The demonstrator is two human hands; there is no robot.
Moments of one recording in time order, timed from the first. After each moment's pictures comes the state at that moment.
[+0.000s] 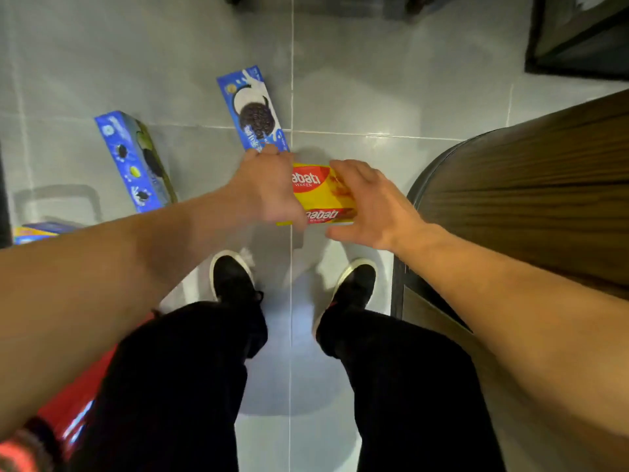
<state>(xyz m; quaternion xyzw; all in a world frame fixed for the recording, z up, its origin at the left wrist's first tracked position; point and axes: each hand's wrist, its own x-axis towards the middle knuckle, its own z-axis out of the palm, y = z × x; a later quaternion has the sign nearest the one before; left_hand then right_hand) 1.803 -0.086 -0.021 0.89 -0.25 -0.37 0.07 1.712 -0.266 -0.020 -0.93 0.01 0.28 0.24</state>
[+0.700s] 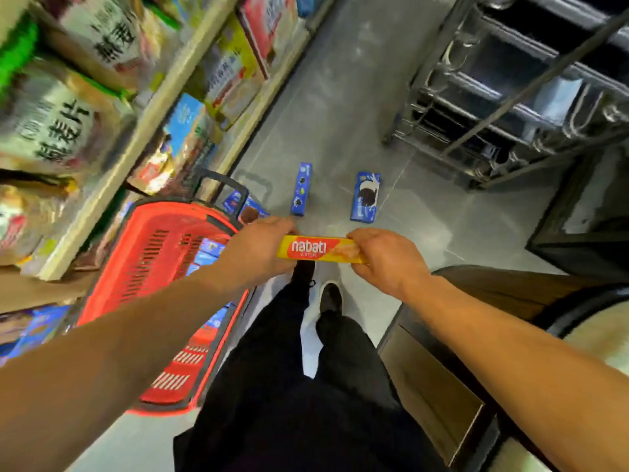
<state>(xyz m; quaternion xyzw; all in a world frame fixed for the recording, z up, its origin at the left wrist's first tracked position) 1.657 0.132 0.423 0.93 -0.03 -0.26 0.26 1.702 -0.111 0.407 -0.91 -0.27 0.31 0.10</state>
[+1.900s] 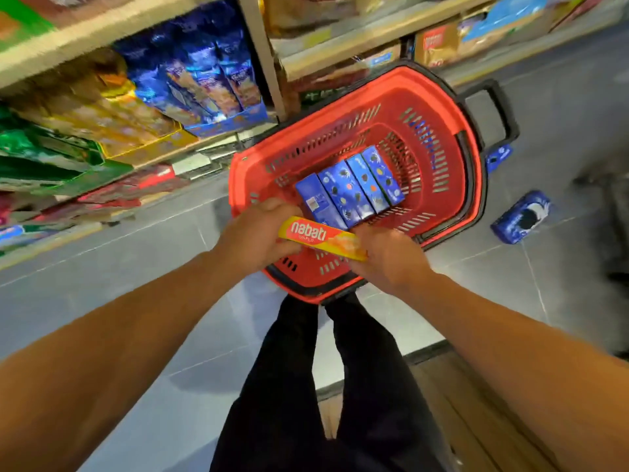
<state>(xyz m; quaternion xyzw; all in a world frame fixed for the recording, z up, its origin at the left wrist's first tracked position) 1.205 0.433 0.316 0.88 0.26 -0.13 0.37 1.386 0.265 0.333 -0.78 -0.48 0.40 -0.04</state>
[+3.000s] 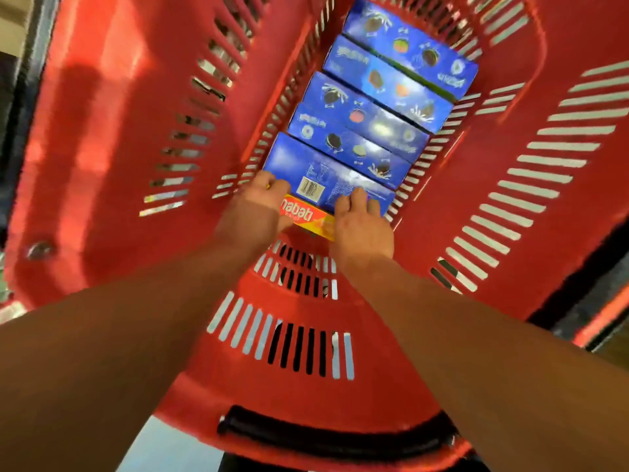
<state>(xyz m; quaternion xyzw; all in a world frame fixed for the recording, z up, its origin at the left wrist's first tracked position) 1.266 0.504 -0.094 0.92 0.09 -0.30 0.24 1.310 0.332 -0.077 -0.88 -0.17 0.44 -0.03</state>
